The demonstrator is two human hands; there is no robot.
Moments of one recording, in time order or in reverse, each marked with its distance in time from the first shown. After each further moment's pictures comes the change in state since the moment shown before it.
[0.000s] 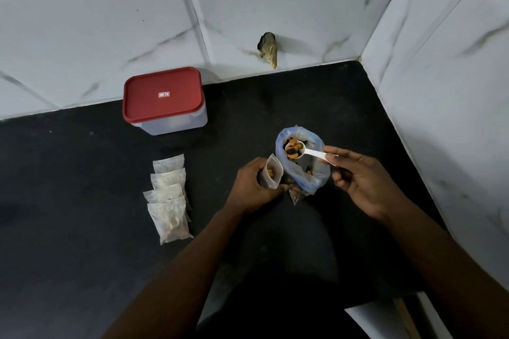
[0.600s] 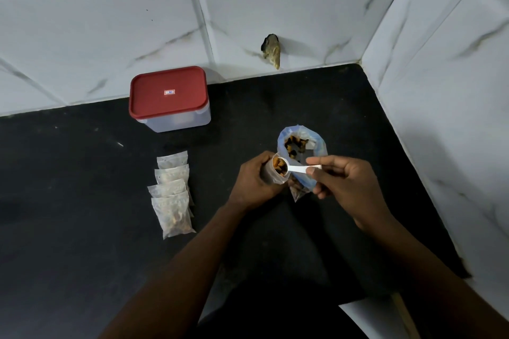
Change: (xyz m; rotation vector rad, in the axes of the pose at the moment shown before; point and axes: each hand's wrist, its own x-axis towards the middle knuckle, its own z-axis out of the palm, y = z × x) left_hand -0.009 0.017 -0.004 -0.113 0.052 0.141; right_hand -0.042 0.013 0.031 -0.482 0.032 -0.340
